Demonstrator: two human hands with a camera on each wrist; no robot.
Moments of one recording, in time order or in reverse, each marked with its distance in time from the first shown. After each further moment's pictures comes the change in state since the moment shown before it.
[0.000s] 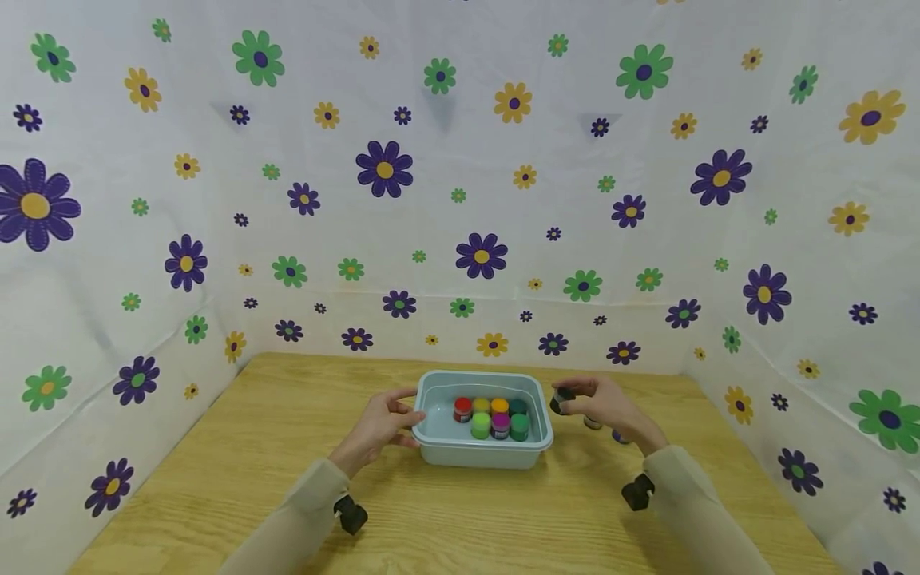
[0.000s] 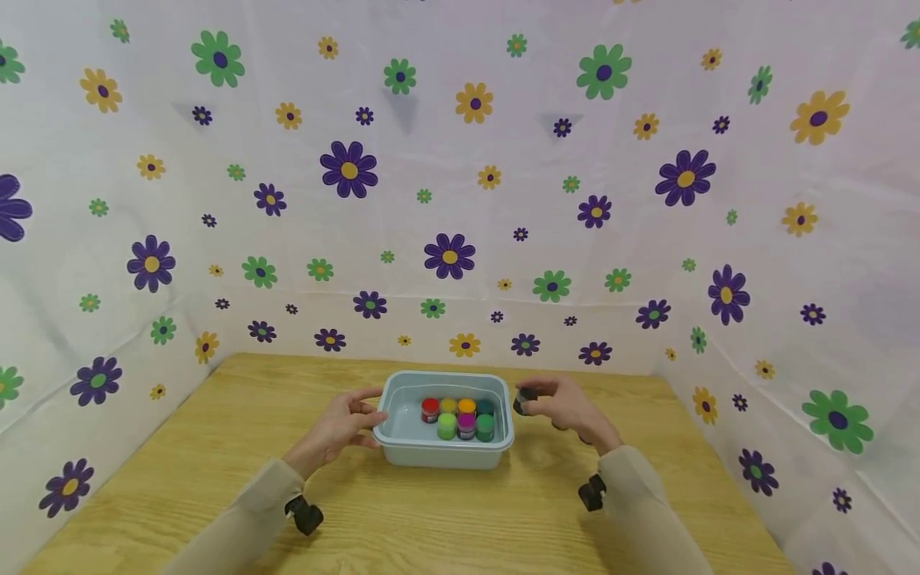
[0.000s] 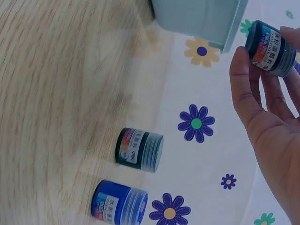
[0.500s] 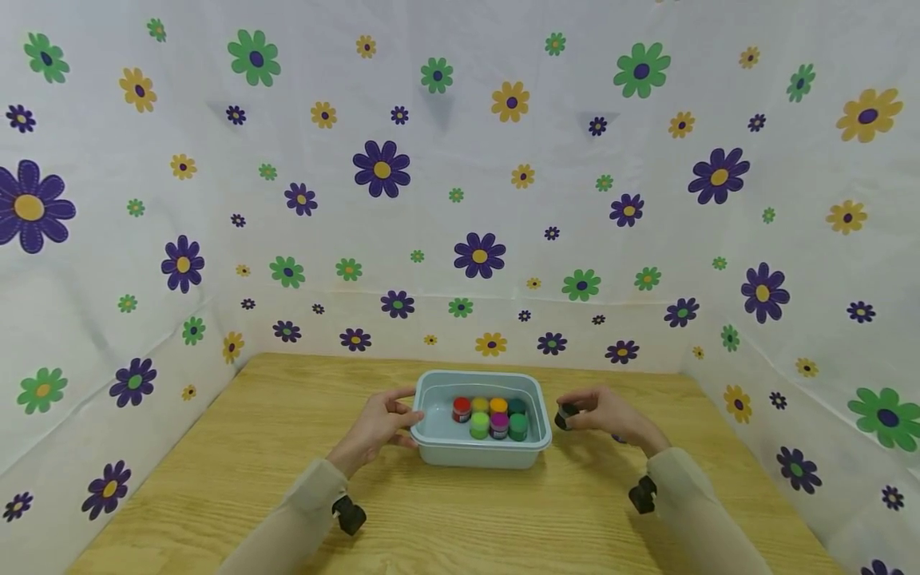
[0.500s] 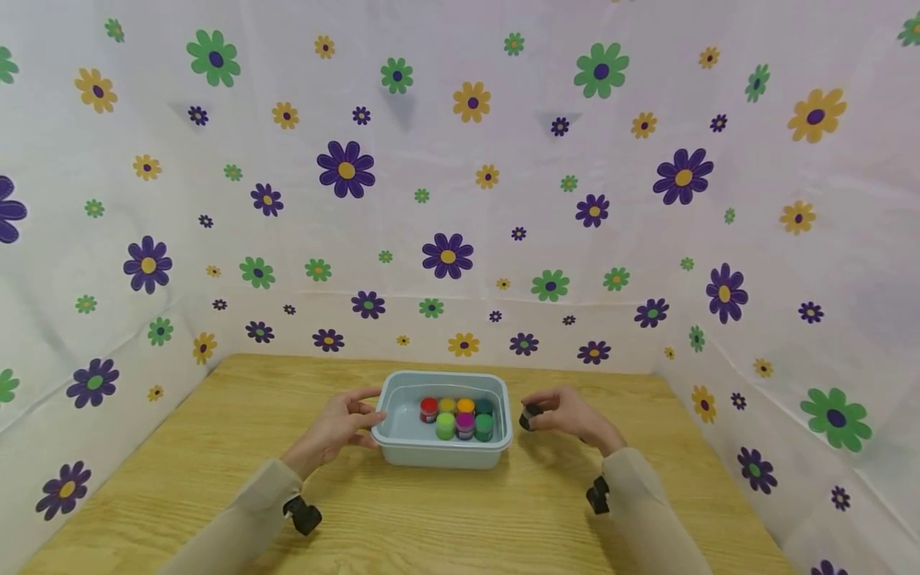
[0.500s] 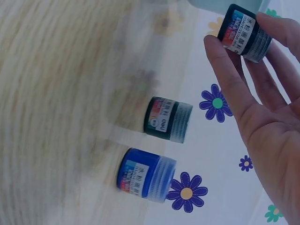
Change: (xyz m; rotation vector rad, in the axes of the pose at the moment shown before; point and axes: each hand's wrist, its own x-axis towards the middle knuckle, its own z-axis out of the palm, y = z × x) left_hand 0.002 0.000 -0.001 -0.006 -0.014 -0.003; right_hand -0.001 0.025 -0.007 -0.054 -0.150 -0.016
